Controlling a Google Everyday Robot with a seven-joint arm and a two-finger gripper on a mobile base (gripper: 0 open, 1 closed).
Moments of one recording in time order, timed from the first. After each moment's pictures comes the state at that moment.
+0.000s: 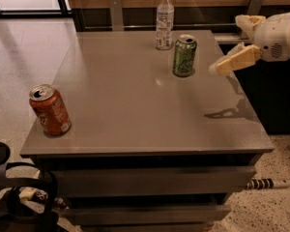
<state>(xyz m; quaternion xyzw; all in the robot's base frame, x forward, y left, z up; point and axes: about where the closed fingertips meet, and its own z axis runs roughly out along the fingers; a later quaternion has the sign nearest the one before) 0.609 -0.203 0.965 -0.46 0.69 0.17 0.52</state>
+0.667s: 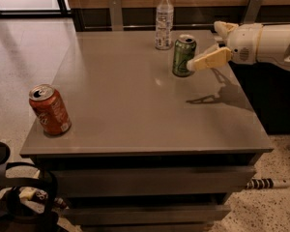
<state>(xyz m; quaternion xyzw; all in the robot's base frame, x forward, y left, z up) 0.661 -0.167 0.939 -0.42 0.68 0.23 0.56</state>
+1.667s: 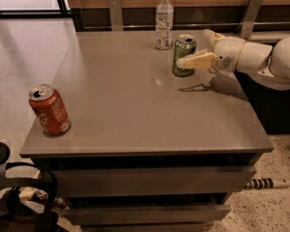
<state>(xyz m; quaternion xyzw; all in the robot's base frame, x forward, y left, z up) 0.713 -0.155 0.907 -0.36 0.64 0.30 0.61</state>
